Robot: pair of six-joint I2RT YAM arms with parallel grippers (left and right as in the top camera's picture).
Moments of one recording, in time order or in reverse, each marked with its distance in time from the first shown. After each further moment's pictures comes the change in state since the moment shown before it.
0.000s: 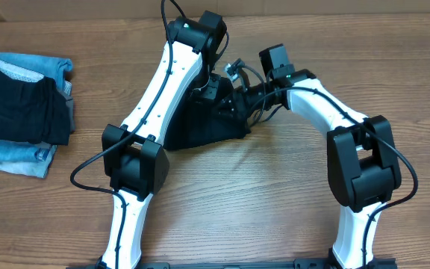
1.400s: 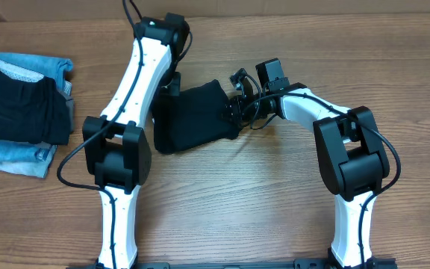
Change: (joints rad) left arm 0.170 0.005 -0.109 0.036 -0.225 -0.070; right arm 0.002 0.105 -0.069 0.204 0.219 0.341
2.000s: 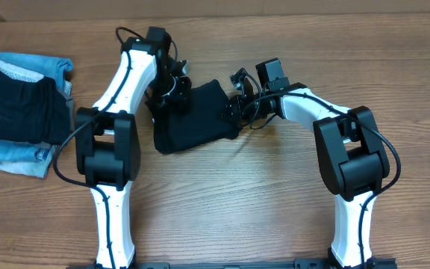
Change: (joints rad) left arm 0.103 0.008 -0.257 0.365 0.642 0.185; right arm -0.001 0.000 0.000 0.003 0.001 0.021
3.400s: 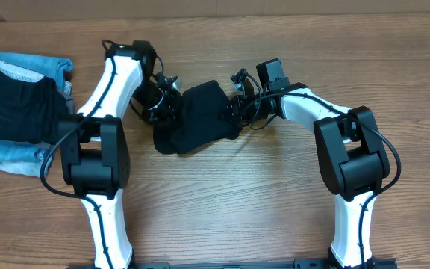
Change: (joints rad) left arm 0.043 -0.106 -0.154 -0.175 0.135 0.072; right arm 0.000 0.000 0.000 -0.014 0.011 0.001
